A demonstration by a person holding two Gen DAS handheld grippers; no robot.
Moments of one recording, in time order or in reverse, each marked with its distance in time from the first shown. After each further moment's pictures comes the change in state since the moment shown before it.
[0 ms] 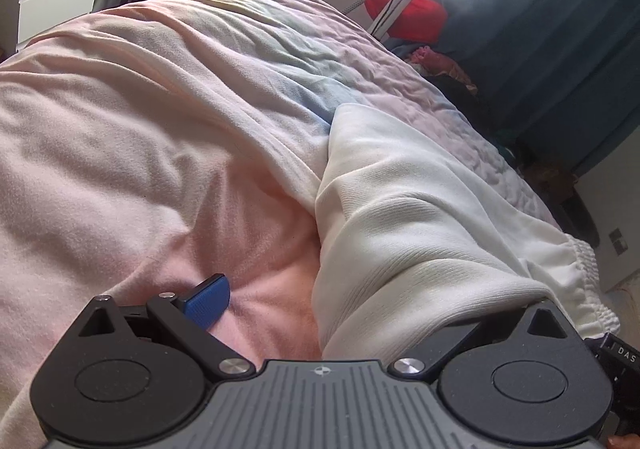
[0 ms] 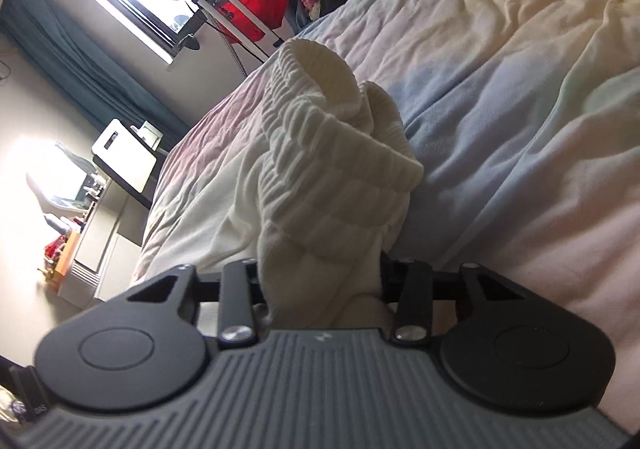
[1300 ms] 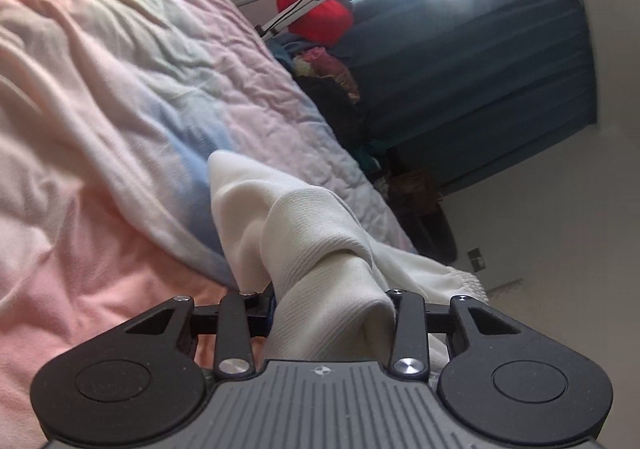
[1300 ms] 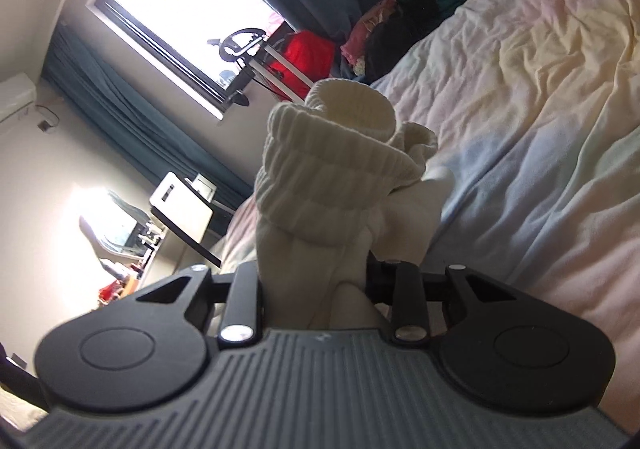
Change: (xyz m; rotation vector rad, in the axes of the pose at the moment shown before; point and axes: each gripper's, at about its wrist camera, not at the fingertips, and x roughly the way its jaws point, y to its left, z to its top) left arm -0.042 -0.054 0.052 -0.088 0.039 -0.412; right arm -0.081 0.032 0.035 0.088 -0.161 0.190
